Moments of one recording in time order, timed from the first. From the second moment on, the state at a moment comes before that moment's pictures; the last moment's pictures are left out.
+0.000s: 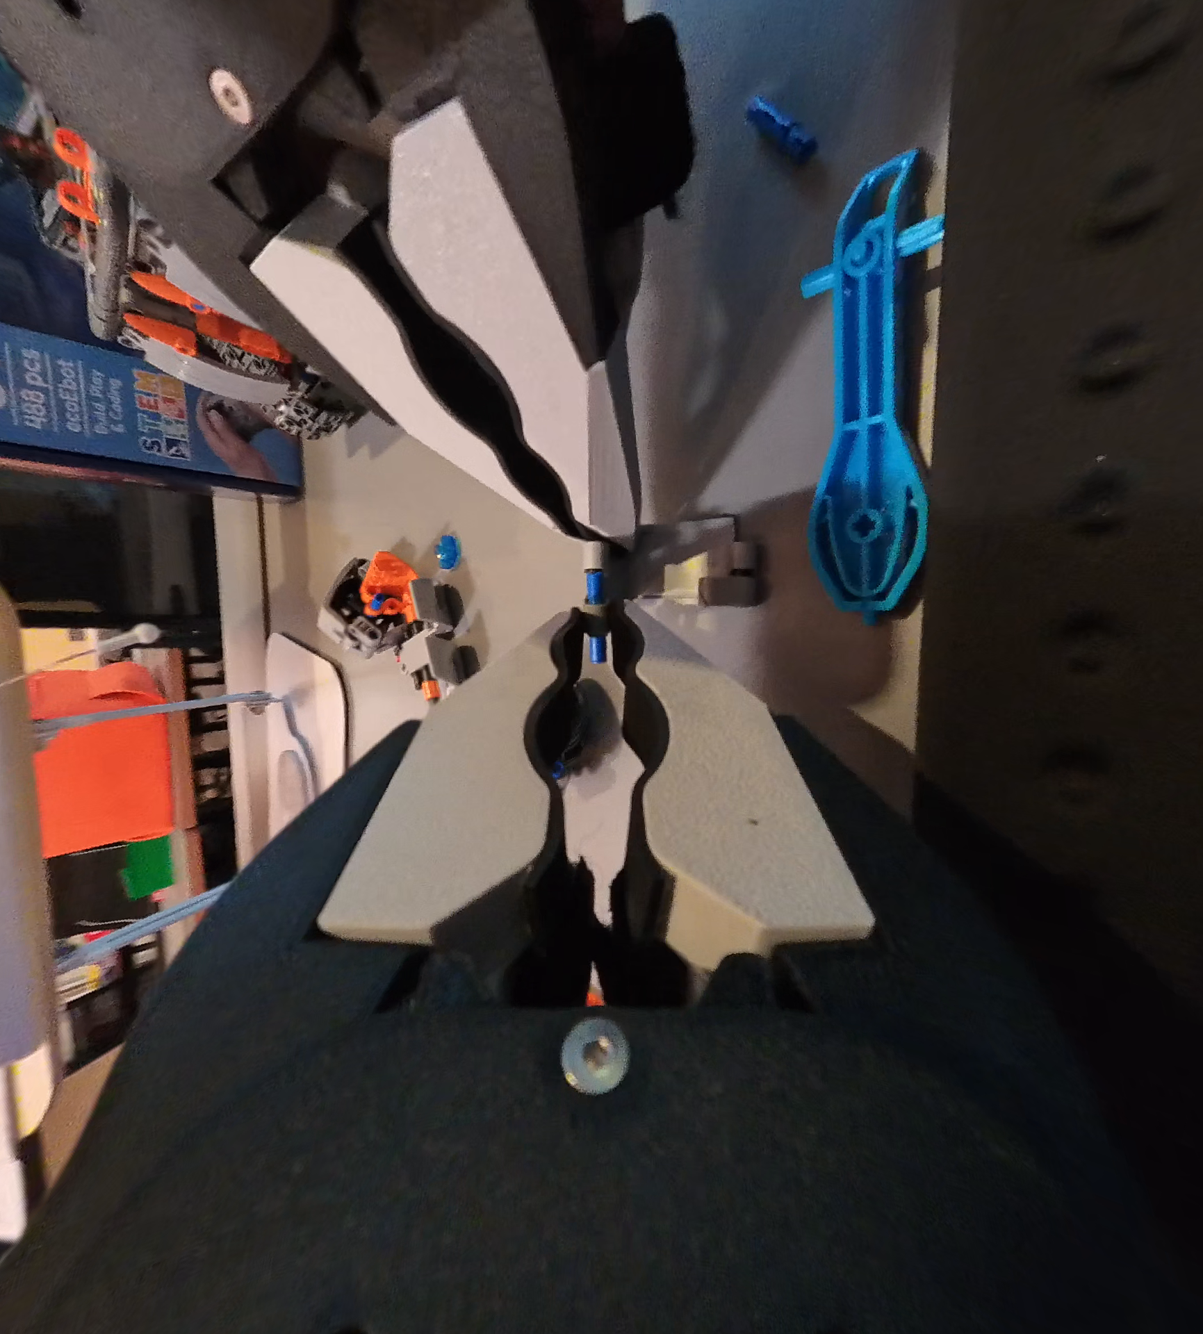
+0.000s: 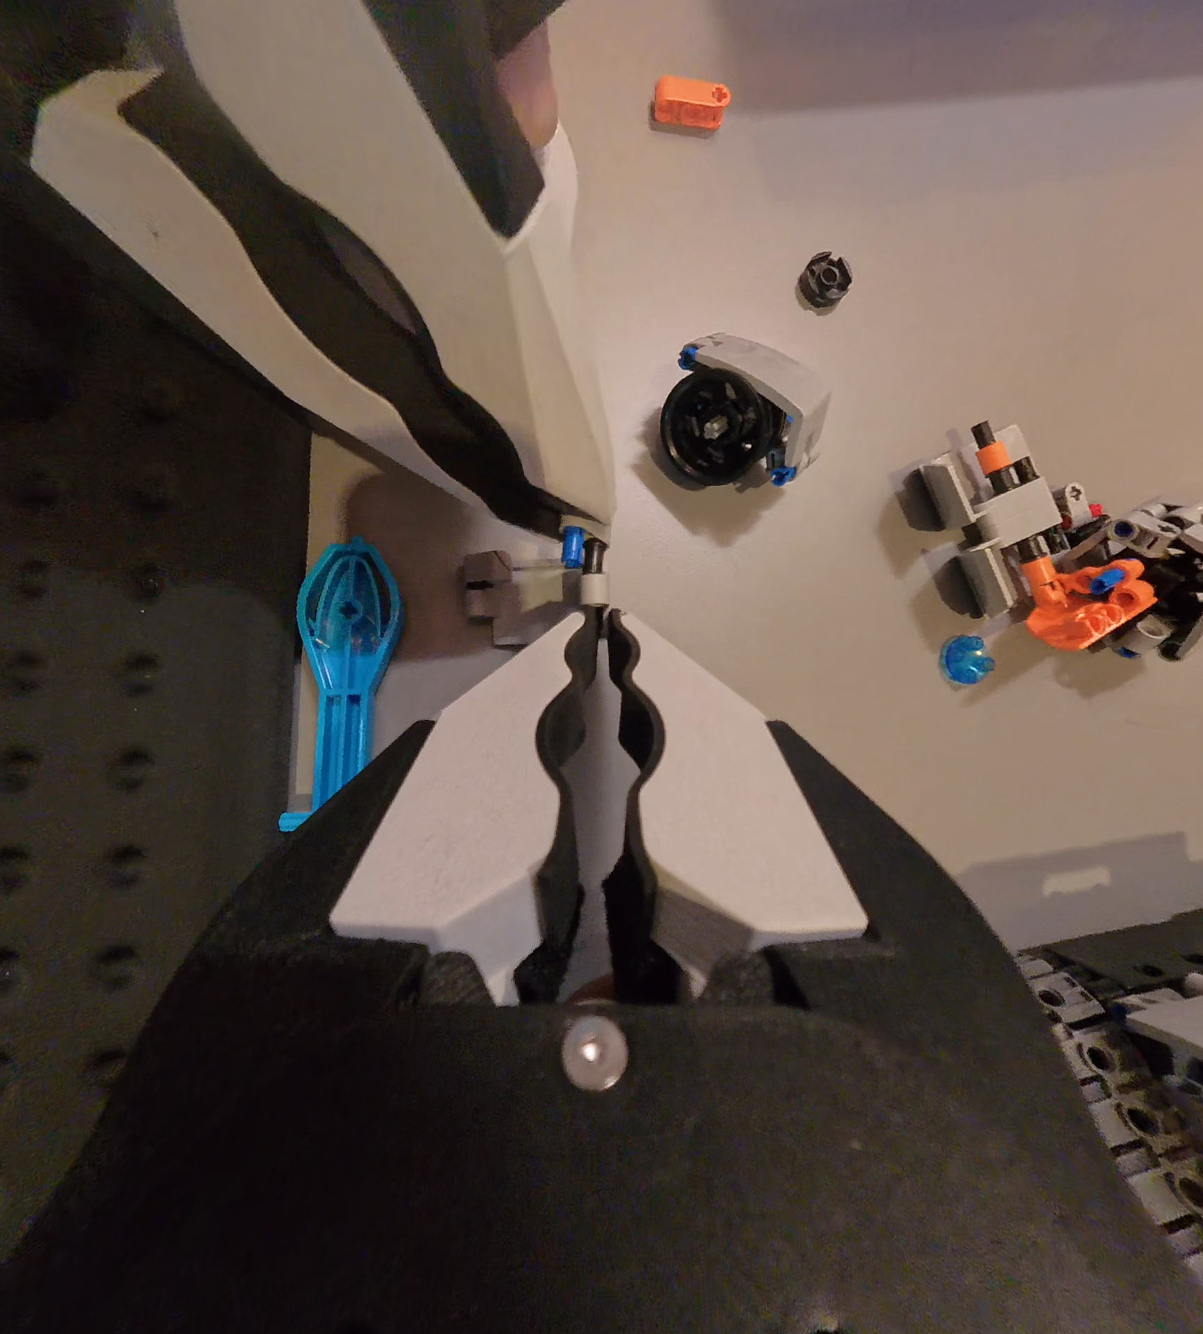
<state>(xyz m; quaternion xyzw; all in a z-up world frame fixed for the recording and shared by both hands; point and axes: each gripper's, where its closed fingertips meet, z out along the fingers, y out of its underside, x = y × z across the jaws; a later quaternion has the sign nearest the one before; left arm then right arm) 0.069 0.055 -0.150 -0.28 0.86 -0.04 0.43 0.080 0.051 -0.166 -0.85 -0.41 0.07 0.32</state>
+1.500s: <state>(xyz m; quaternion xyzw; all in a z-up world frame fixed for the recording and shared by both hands) 0.061 0.033 -0.121 -0.13 0.82 -0.10 0.55 0.066 0.044 -0.142 -0.80 -0.45 0.14 0.38</state>
